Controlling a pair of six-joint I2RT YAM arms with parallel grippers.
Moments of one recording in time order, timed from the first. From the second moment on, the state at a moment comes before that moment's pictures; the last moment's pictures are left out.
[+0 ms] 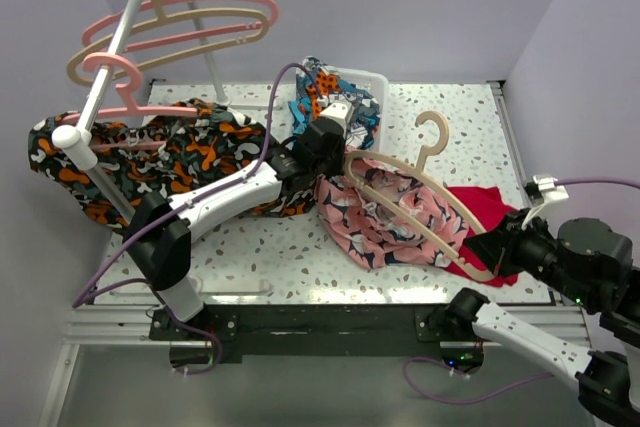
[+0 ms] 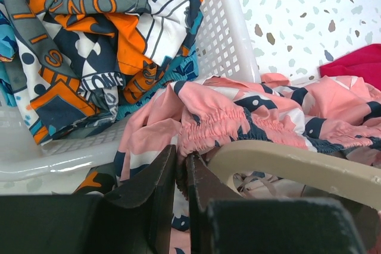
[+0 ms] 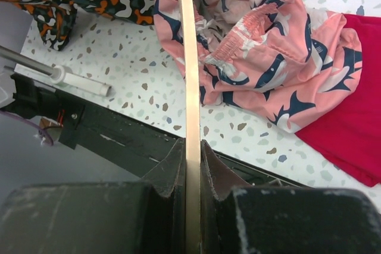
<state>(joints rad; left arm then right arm) -0.82 1.69 1.37 -0.27 -0.26 -0.40 0.81 0.58 1.48 -1.41 0.23 0.54</state>
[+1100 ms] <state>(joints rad) -0.90 1.47 1.24 -0.19 -0.13 -0.16 0.81 0.47 1.12 -1.21 0.10 0.41</state>
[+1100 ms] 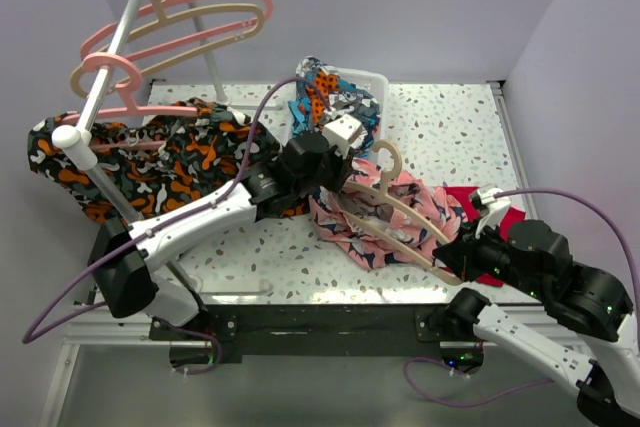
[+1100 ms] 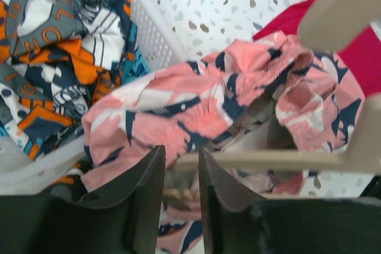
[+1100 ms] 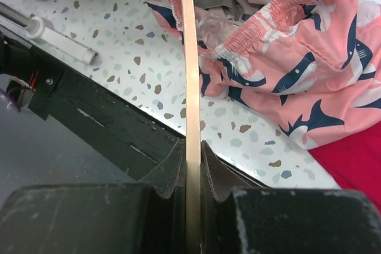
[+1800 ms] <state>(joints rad) -0.92 1.40 1.12 0.11 0.16 -0.30 0.81 0.42 1.03 -1.13 0.11 0.40</state>
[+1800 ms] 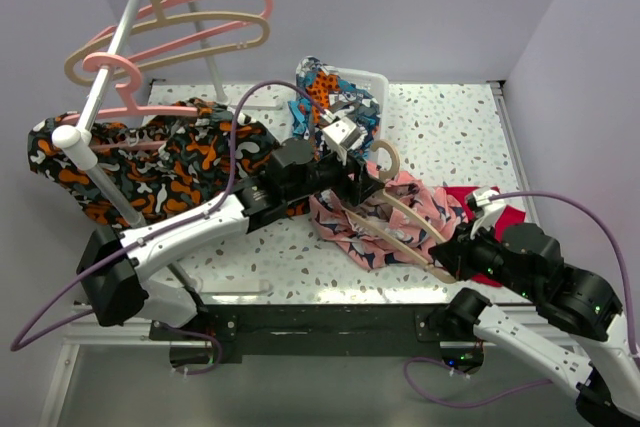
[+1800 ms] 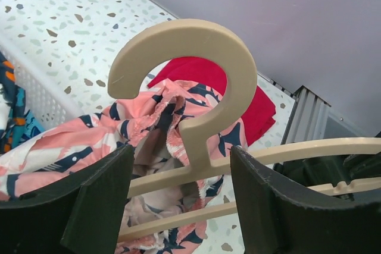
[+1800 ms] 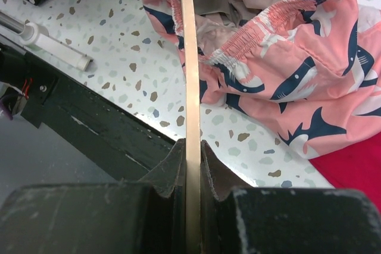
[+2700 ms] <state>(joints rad) -0.92 1.52 1.10 0.32 0.21 -0.41 0.81 0.45 1.03 -1.11 0.13 0.41</state>
